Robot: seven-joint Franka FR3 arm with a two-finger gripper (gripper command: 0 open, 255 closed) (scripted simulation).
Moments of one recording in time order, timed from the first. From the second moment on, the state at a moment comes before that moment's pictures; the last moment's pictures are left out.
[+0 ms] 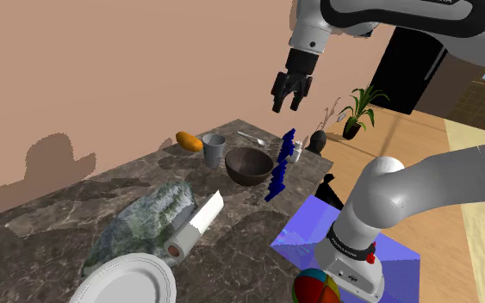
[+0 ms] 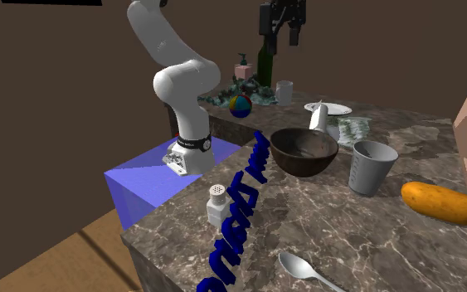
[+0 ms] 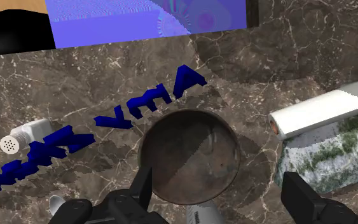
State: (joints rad) arm 0.02 -0.80 -0.03 -2.33 0.10 1.57 0.13
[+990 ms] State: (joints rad) arm -0.08 -0.70 -0.27 -2.50 -0.07 1.79 -0.12
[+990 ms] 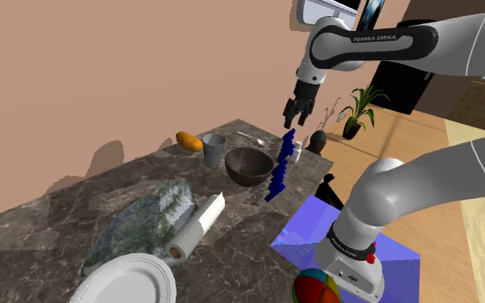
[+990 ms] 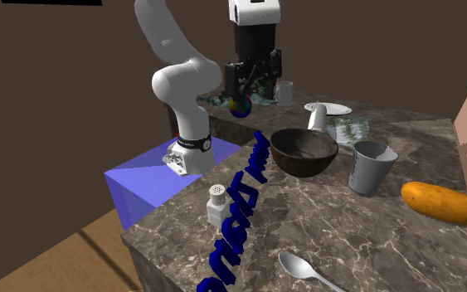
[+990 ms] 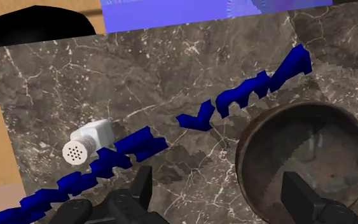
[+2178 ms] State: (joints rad) arm -0.14 -0.35 -0.56 -2.49 -0.15 2.13 -0.41
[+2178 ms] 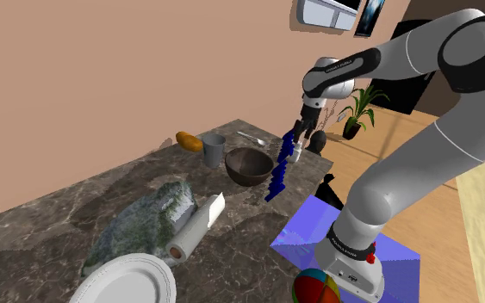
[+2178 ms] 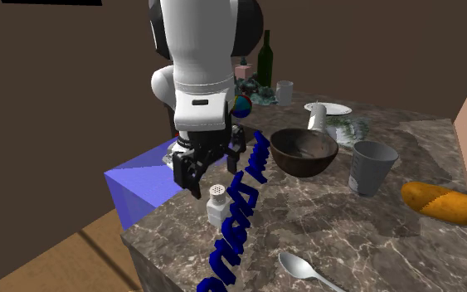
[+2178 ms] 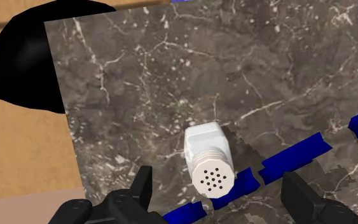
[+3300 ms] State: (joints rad) arm -0.14 -0.32 -0.57 -2.52 -0.15 2.19 -0.41
